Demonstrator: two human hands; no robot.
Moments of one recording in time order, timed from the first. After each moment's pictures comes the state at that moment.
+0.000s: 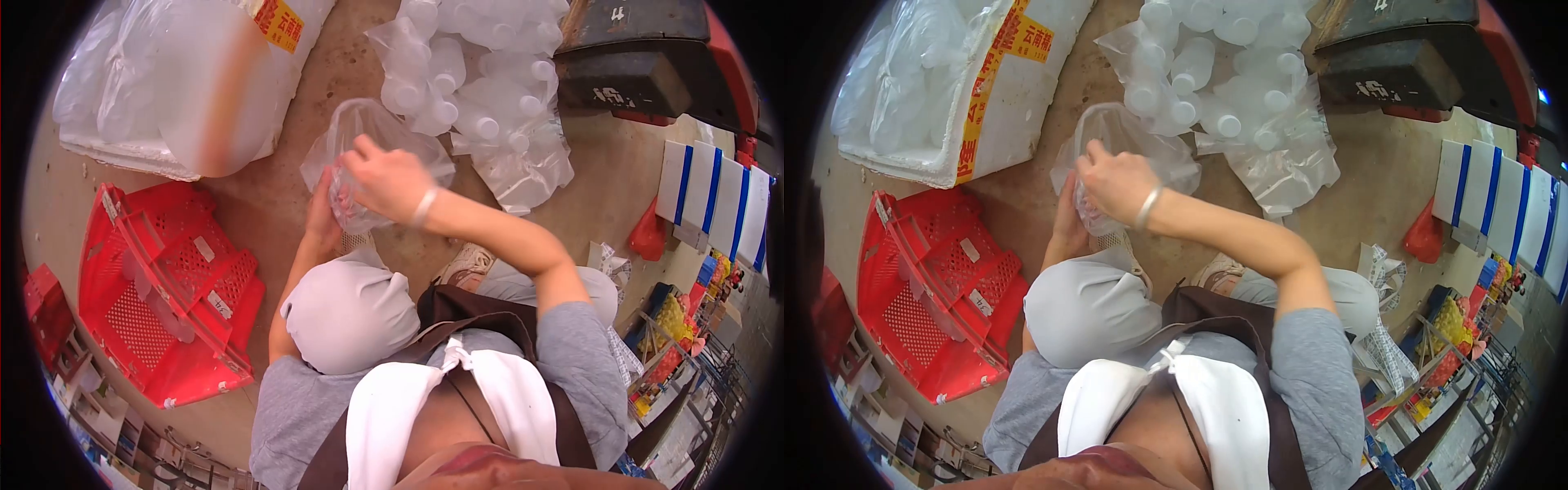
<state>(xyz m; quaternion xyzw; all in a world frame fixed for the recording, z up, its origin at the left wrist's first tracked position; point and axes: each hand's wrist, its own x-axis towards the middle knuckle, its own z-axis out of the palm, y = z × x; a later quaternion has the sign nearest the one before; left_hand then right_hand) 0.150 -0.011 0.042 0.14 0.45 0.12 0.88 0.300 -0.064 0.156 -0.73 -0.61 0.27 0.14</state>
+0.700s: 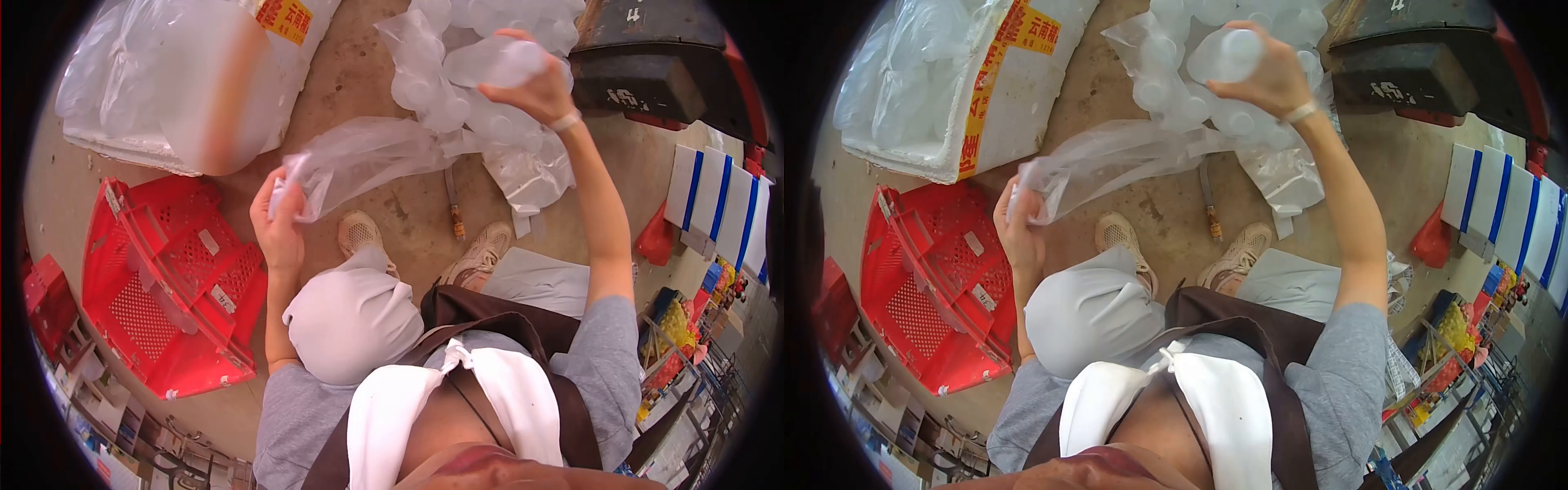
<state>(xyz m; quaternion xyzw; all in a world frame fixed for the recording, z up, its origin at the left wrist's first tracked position) 0.127 0.021 0.142 0.50 0.40 0.30 0.71 0.477 -0.088 0.171 -0.78 -0.51 0.18 0.31</state>
